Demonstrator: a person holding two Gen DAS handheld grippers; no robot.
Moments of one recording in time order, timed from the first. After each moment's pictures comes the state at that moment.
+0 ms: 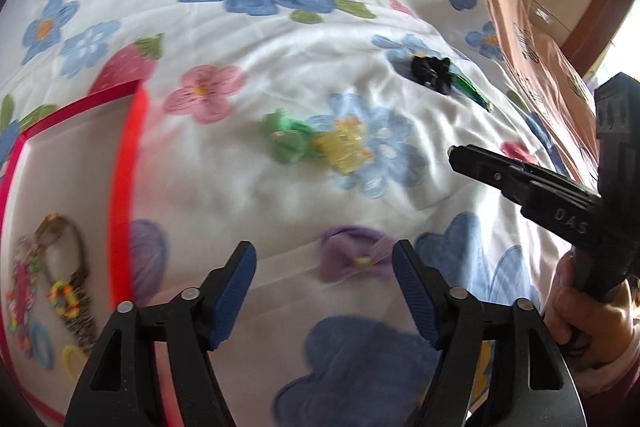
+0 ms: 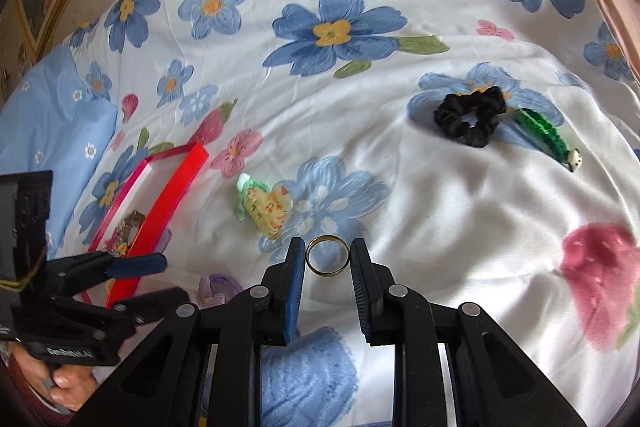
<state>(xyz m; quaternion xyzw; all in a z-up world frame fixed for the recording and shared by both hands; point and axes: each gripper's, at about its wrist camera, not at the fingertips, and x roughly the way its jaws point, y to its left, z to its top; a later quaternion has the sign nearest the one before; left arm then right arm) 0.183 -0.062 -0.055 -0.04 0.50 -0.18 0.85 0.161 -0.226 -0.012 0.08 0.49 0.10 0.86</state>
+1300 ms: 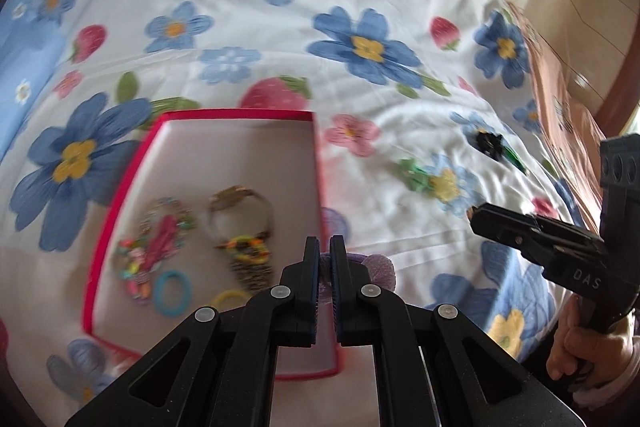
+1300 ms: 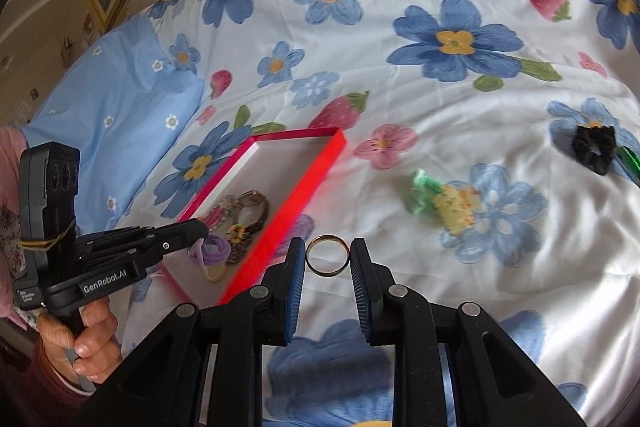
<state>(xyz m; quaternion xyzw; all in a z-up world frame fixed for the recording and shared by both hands) 0.076 0.076 0.001 -0.10 0.42 -0.07 0.90 0.138 -0.110 0.017 0.08 0.47 0.24 0.84</state>
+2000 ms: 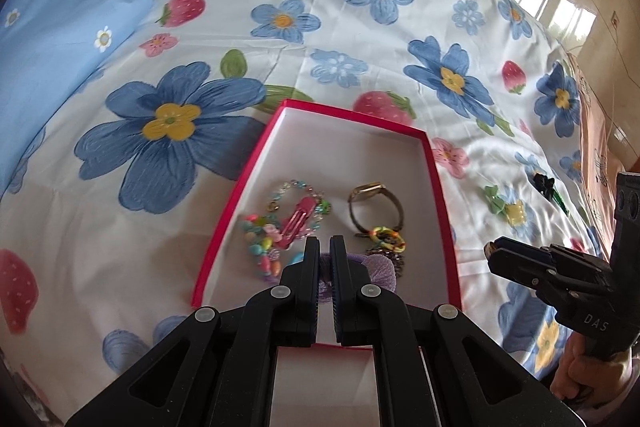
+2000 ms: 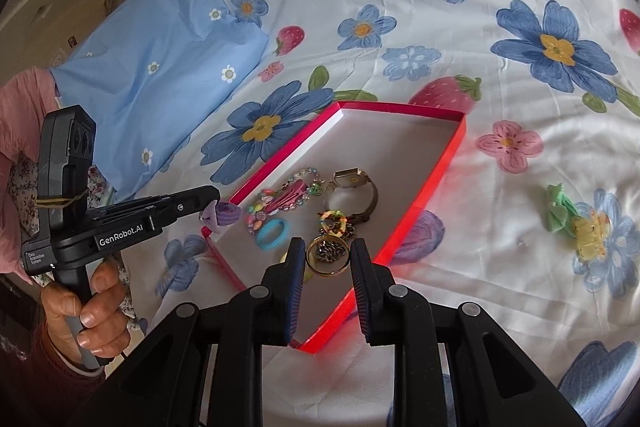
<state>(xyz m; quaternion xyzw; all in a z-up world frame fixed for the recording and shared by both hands) 0.035 0.163 -0.001 -0.15 0.41 0.01 0.90 0.131 -0.003 0.006 0.03 0.49 0.32 0.81</state>
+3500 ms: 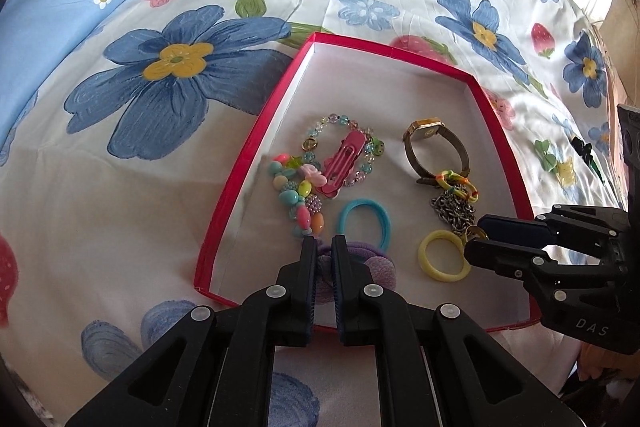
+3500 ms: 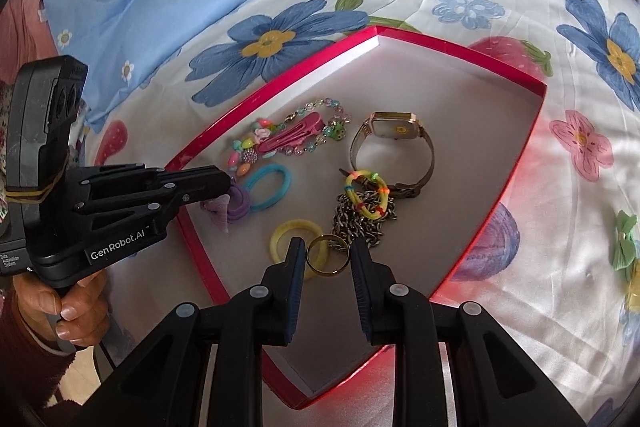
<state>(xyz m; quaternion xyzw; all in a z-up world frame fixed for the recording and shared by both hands) 0.059 0.171 -0.069 -0.14 0.46 0.03 0.87 0.143 0.068 -0.059 -0.09 0.56 0.35 0.75</state>
